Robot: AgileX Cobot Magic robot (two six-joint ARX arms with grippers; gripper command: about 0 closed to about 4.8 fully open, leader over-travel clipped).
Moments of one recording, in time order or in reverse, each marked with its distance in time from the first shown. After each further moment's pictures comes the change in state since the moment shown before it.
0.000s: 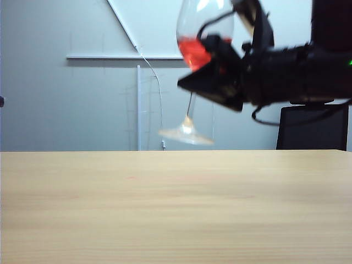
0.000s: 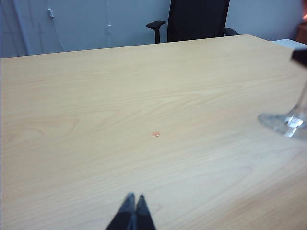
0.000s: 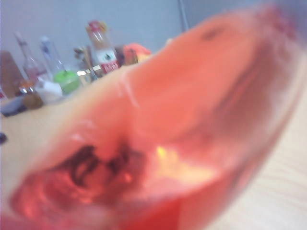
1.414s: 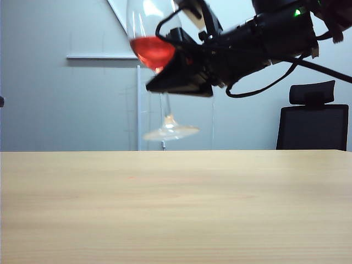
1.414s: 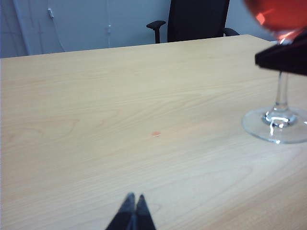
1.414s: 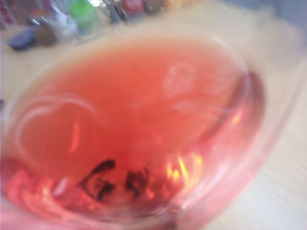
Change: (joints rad) left arm 0.000 0.000 0.000 0.000 0.000 0.000; right arm 0.039 -0.100 0.299 -0.670 -0.122 -0.267
